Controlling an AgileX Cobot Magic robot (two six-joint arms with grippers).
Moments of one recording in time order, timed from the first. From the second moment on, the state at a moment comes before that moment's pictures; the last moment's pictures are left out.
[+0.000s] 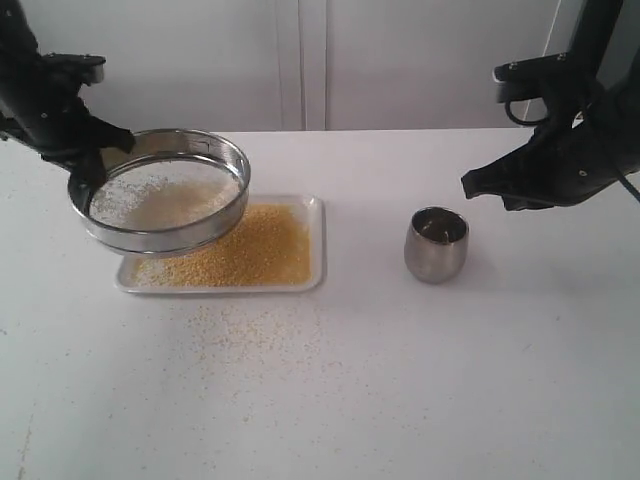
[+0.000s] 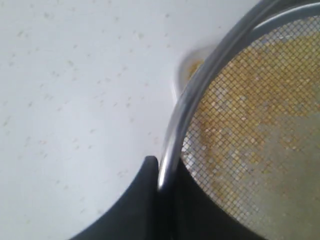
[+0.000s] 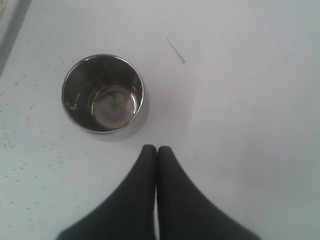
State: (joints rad) left arm -0.12 2.13 -1.89 -0.14 1.05 0.24; right arm 0.17 1.57 -1.09 0.10 0.56 -0.14
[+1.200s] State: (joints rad) left arm -0.13 2.03 -1.71 -0.38 0.95 0.37; right arm 0.17 1.57 -1.09 0.11 0.56 -0.13
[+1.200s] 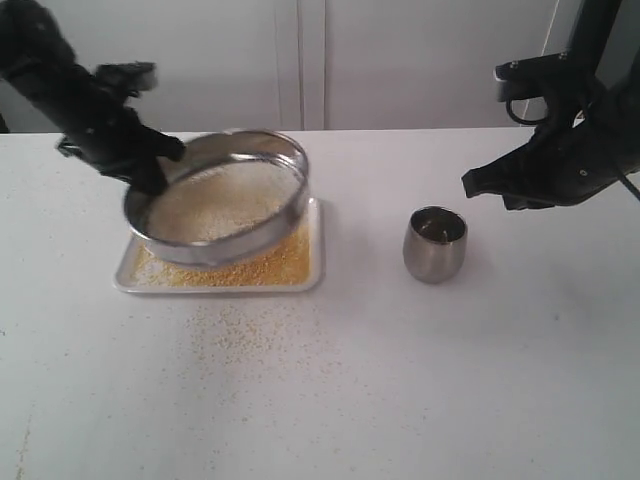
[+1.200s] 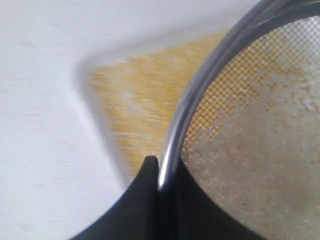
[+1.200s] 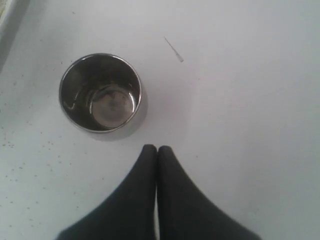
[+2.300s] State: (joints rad) left arm -0.24 1.82 -1.45 -0.36 1.12 0.54; right arm 0.17 1.57 -1.09 0.11 0.56 -0.12
